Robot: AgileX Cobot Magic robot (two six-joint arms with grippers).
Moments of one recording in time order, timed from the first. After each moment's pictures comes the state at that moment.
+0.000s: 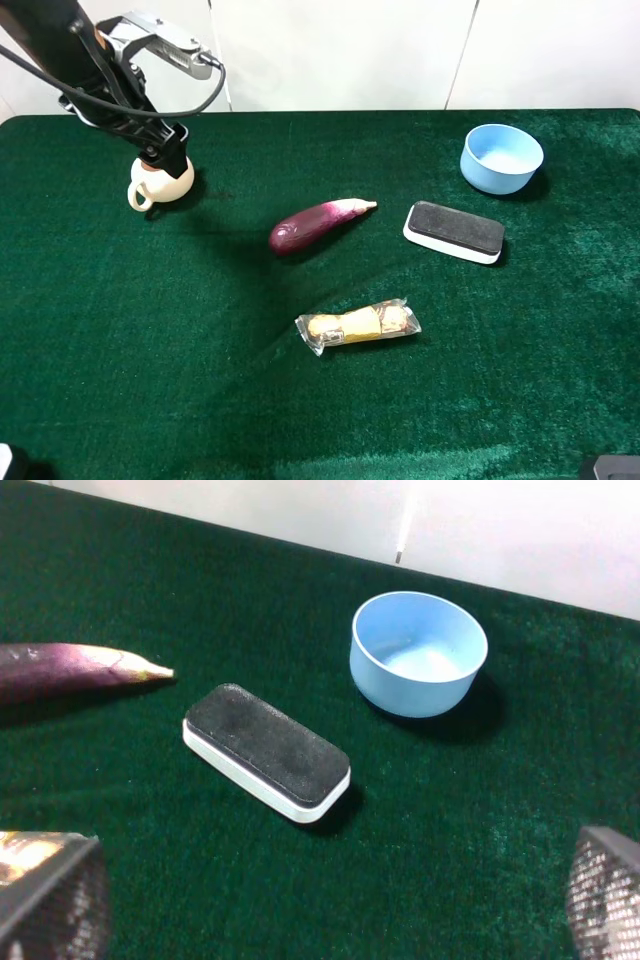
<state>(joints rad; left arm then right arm) -0.32 1.73 -1.13 0.10 0.60 0.22 0.08 -0.01 -0.50 0.16 1.03 -0.24</state>
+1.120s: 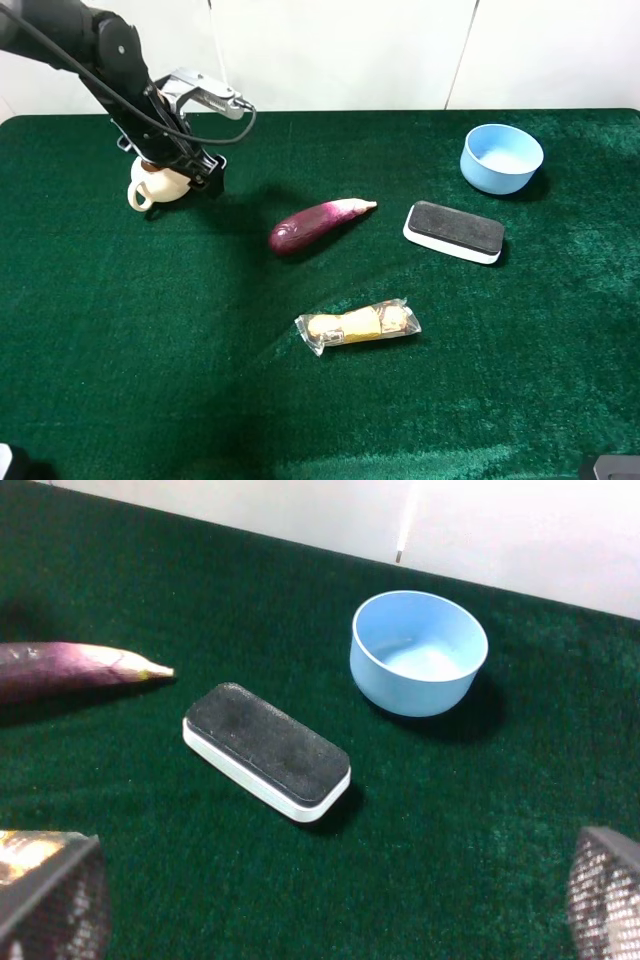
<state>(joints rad) -0.31 2.01 -1.20 0.02 0.41 0.22 0.08 -0.01 -0.50 0.16 1.03 -0.24</state>
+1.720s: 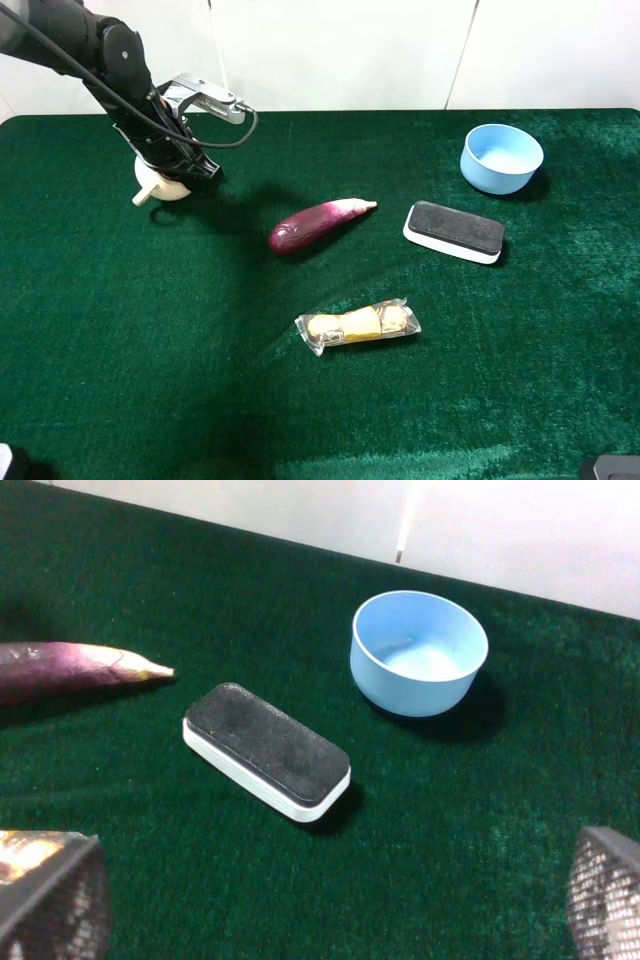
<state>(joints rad) -0.31 2.02 -1.20 0.02 0.41 0.22 0.08 -0.01 -0.50 0.16 1.03 -0.24</state>
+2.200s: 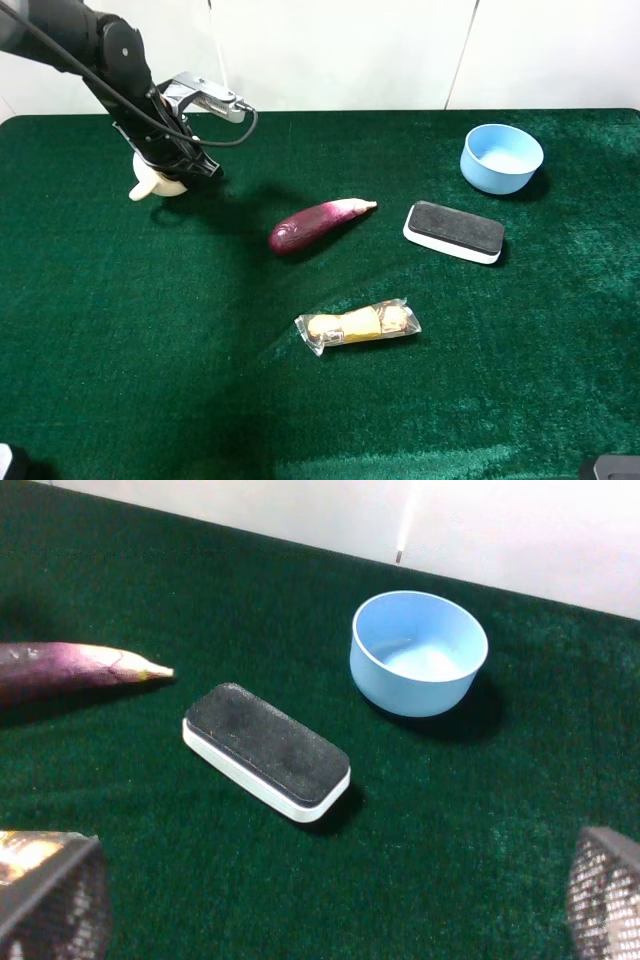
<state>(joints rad) -0.31 2.02 -1.22 0.02 0.45 0.22 0.08 -0.01 -0.50 0.16 1.03 -0.24</state>
